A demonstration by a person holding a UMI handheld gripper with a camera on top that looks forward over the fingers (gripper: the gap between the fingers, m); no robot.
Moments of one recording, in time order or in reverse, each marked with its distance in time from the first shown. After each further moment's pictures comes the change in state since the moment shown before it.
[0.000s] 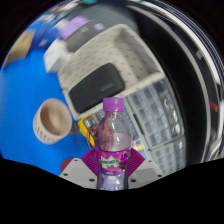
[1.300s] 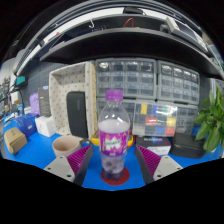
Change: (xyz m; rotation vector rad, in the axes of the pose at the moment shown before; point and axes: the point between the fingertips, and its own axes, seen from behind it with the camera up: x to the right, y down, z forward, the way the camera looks) arm -0.041 0.039 -0.026 0.241 -0.168 1.011
